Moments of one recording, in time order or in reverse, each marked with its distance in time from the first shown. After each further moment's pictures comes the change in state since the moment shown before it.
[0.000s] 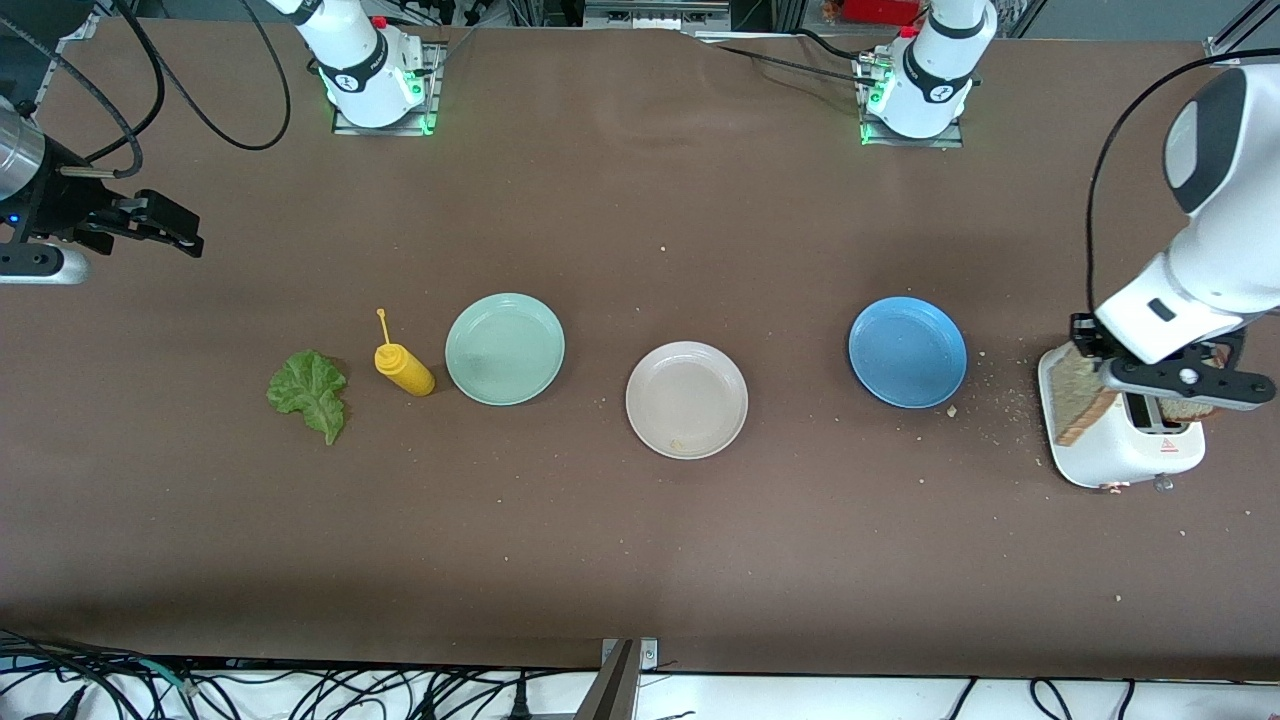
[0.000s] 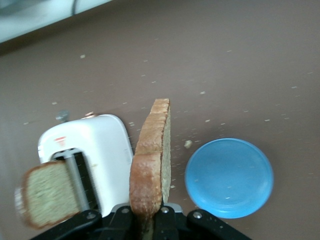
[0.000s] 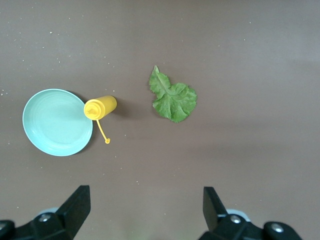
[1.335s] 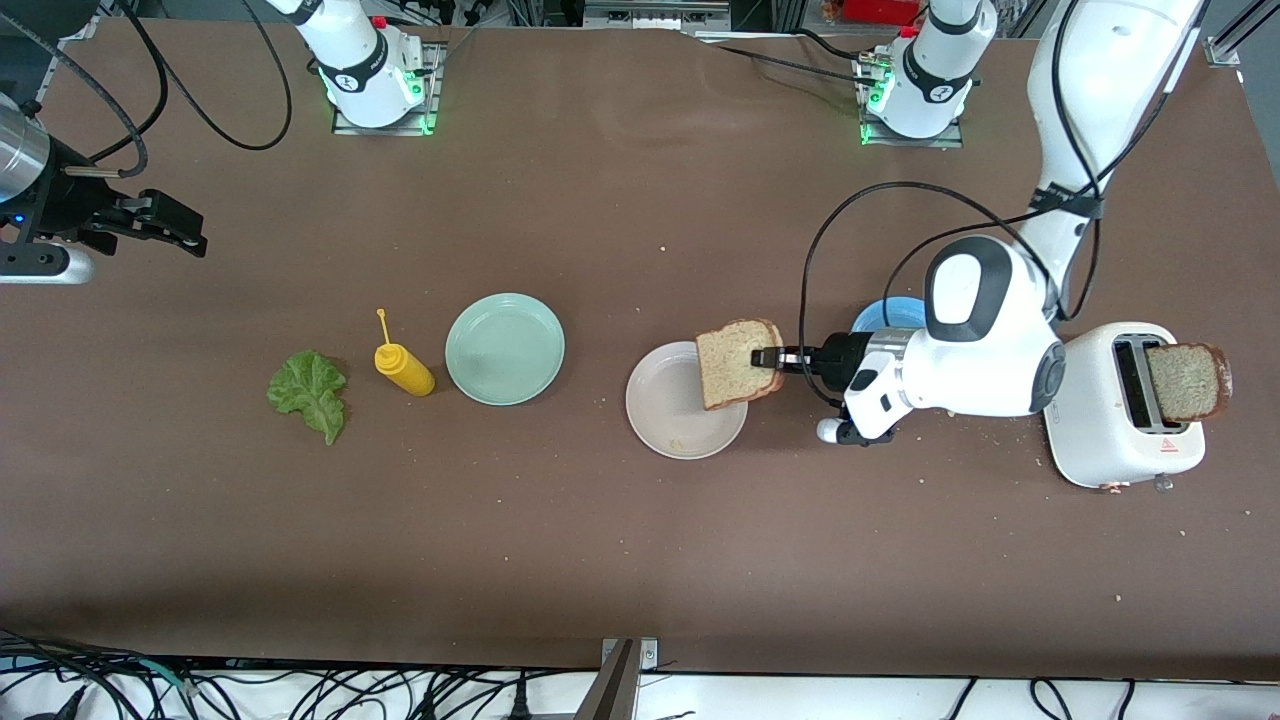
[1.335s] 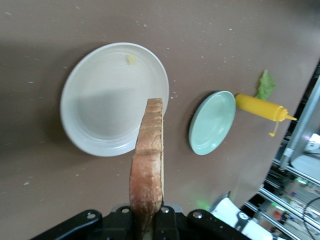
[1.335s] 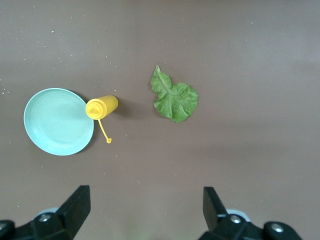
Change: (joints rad) left arm -0.236 0.368 -0.006 0.027 -0.931 0.135 -0.114; right arm 0.000 0.001 0.006 0.000 0.000 0.000 0.000
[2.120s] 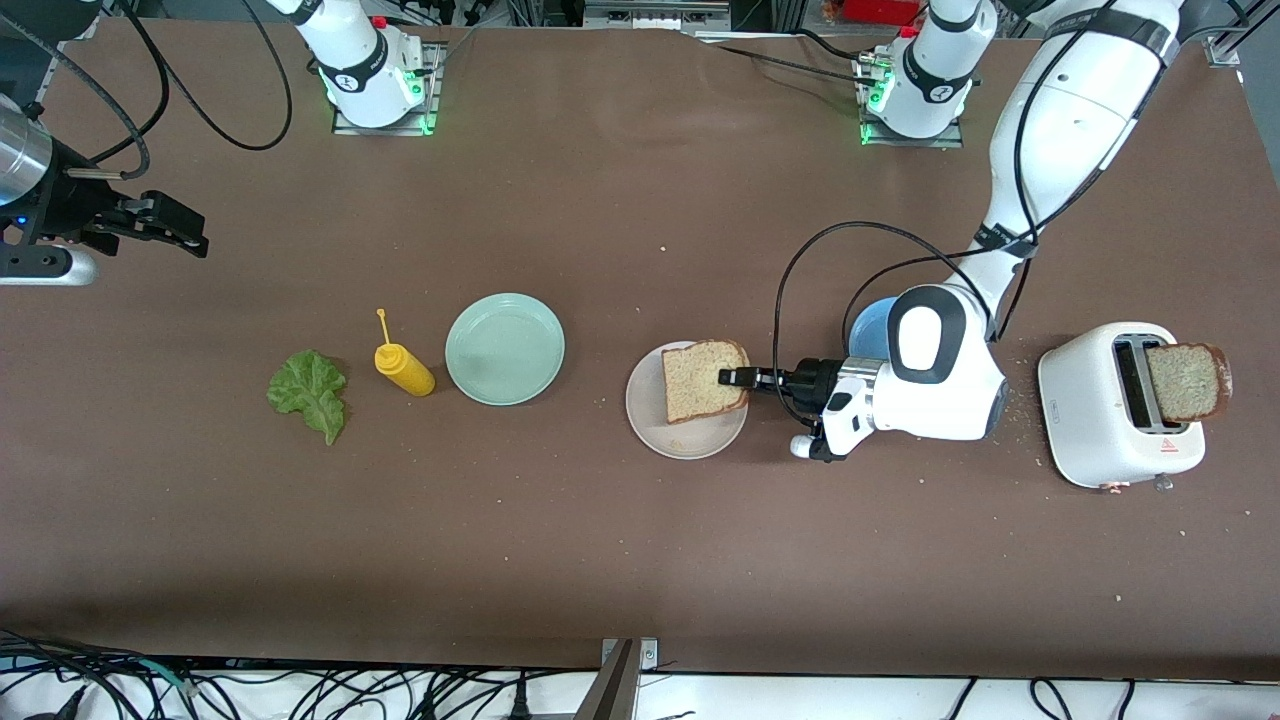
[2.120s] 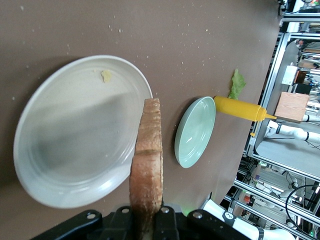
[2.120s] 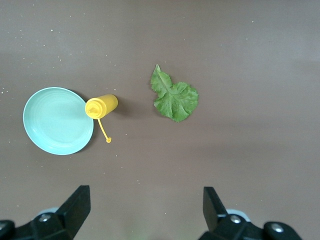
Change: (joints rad) left arm -0.013 0.163 0.000 0.007 -0.199 0.106 0.318; right arm 0.000 0.002 0.000 -0.003 0.000 0.000 0.000
